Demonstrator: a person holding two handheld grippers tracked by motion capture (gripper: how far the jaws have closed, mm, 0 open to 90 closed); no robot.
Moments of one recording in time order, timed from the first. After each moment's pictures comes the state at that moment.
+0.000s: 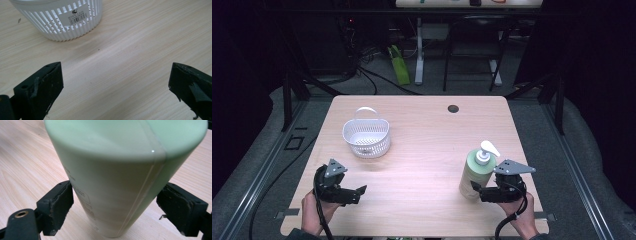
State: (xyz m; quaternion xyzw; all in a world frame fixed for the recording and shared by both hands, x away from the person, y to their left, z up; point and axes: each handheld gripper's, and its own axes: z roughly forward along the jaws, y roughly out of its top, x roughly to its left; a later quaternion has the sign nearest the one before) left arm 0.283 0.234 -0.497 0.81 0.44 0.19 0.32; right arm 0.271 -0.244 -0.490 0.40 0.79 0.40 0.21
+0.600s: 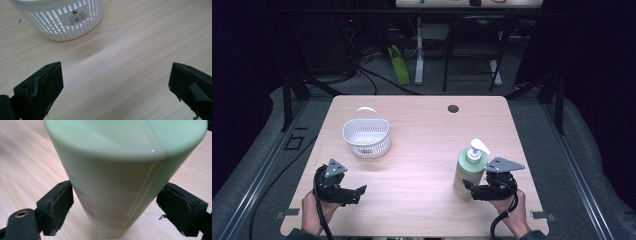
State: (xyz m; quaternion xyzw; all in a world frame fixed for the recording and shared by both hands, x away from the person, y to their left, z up) left arm 0.283 0.234 -0.497 0.81 0.44 0.19 0.32; right arm 0.278 -0.223 -0.489 0.40 0.80 0.40 0.20
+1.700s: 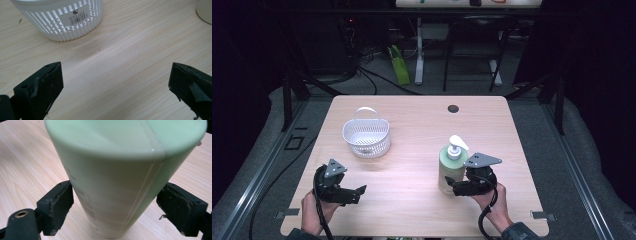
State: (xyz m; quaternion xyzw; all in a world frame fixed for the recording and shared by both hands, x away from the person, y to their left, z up) left arm 0.283 0.235 -0.497 0.81 0.44 0.19 0.32; right arm 0.294 -0.178 -0.489 0.37 0.81 0.41 0.20
